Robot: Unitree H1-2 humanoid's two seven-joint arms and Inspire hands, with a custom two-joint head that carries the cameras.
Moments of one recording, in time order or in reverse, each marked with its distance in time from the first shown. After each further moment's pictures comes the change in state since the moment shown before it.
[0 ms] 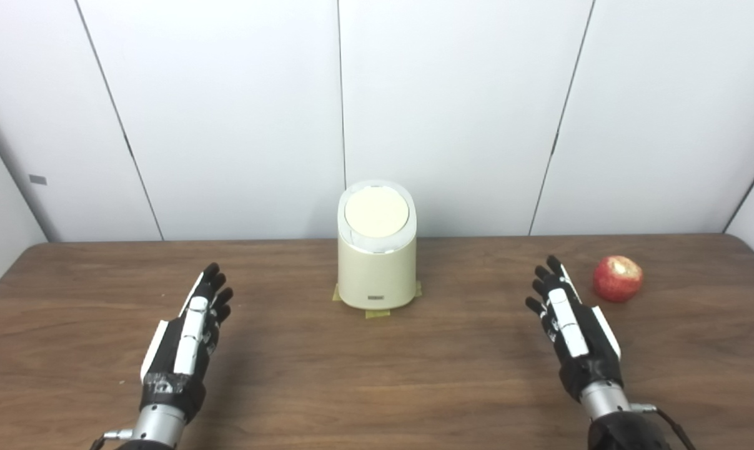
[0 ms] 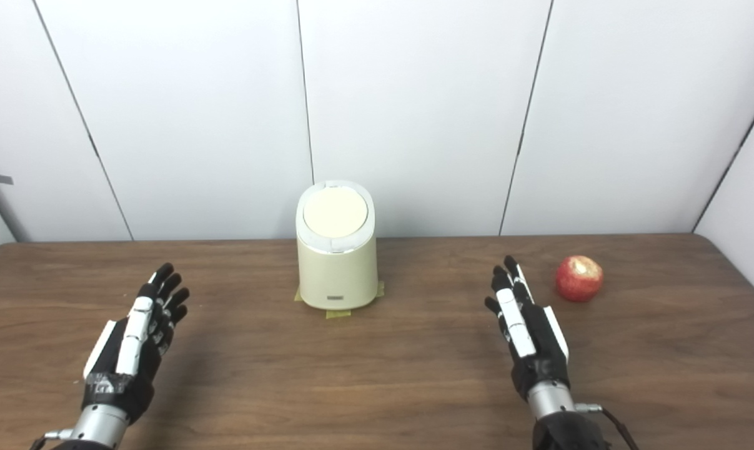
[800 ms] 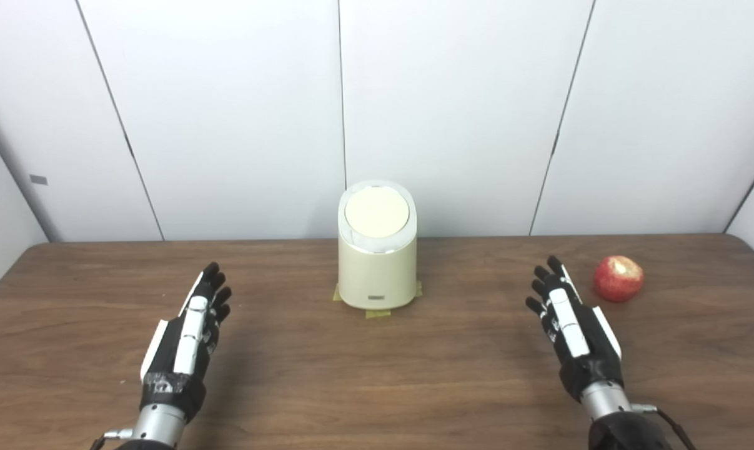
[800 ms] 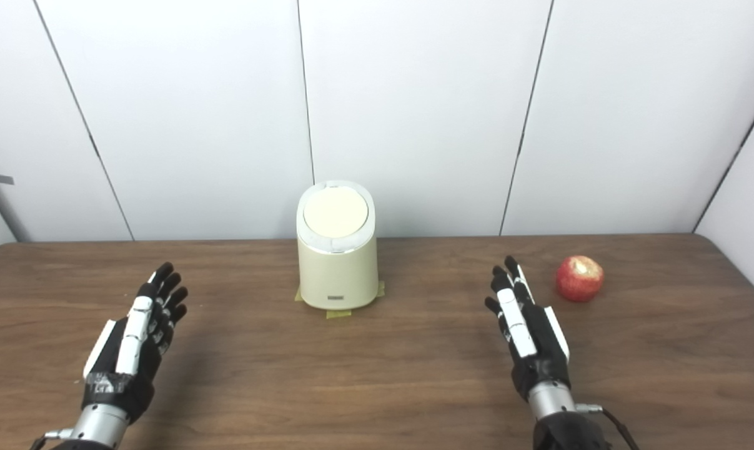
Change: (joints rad) left arm 0.000 0.001 -0.005 -0.016 0.016 0.002 0.010; right arm 0.006 -0.001 -0.004 -0.018 0.011 0.001 0.000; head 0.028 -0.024
